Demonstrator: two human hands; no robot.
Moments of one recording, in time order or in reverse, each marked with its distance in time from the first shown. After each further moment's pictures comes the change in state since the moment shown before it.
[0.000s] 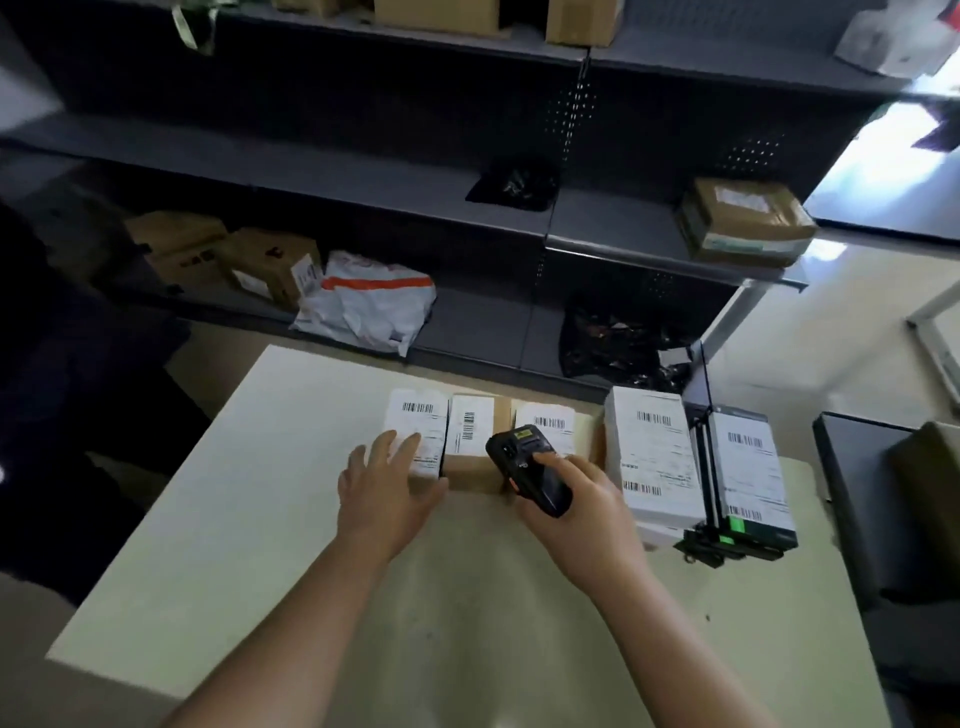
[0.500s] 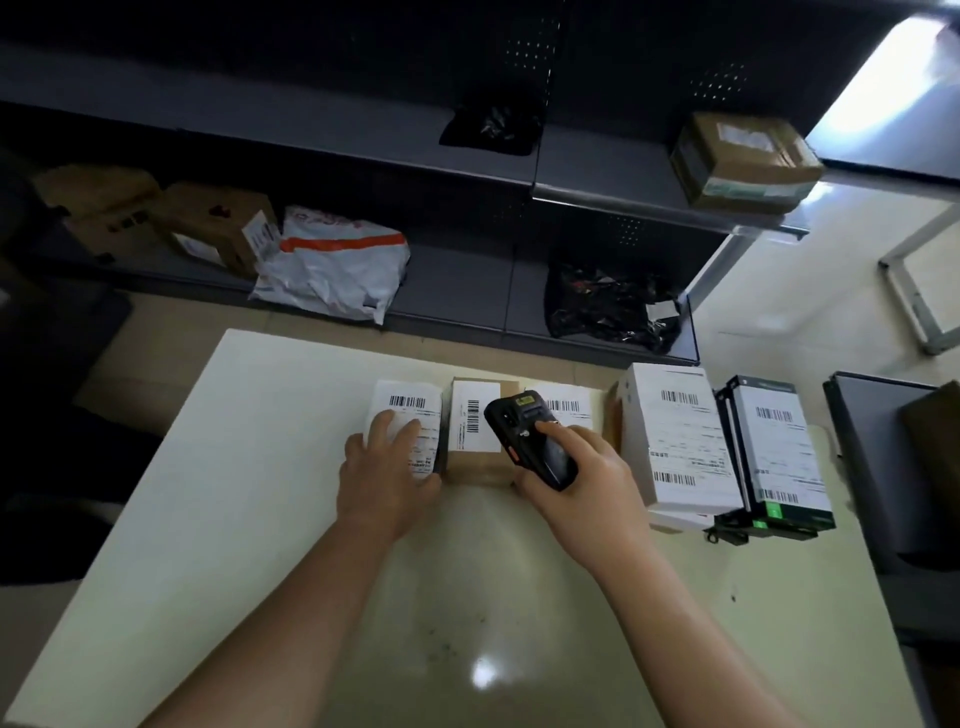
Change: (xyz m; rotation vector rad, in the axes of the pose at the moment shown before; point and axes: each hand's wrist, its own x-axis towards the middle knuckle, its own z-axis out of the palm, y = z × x) left_hand 0.057 -0.027 0.027 0.027 -0.112 0.058; right_hand 0.036 -0.018 0.030 0.052 0.091 0.076
